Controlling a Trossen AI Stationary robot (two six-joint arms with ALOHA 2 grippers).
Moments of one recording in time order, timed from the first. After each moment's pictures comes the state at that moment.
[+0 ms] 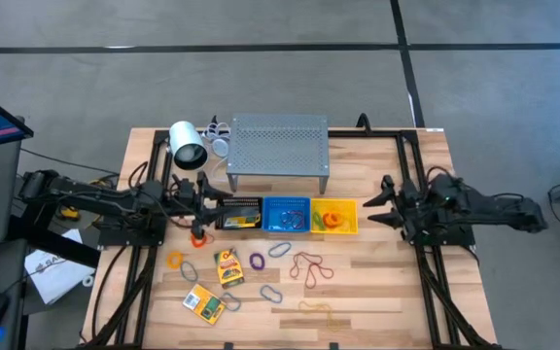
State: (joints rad) left arm -0.10 0.70 0.27 0.51 -0.18 -0.13; right arm -0.06 0.15 0.20 -0.04 -0.23 0.22
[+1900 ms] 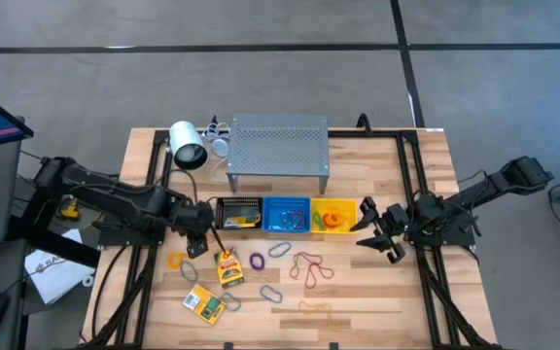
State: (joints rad) left arm -0.23 1.09 0.73 -0.92 -0.06 -0.66; right arm 0.30 0.86 0.02 1.07 -0.02 0.18
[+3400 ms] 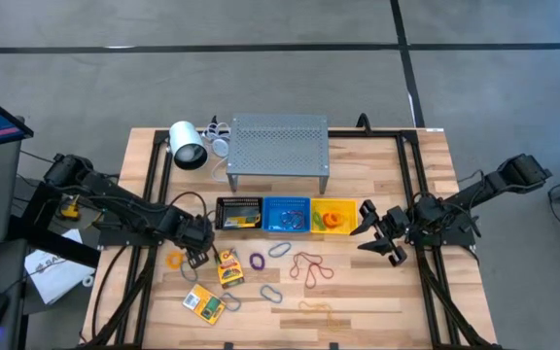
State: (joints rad) left arm -0.36 1.23 0.54 -0.75 -0.05 -0.90; right arm 0.34 0.90 0.02 1.13 -0.02 0.18
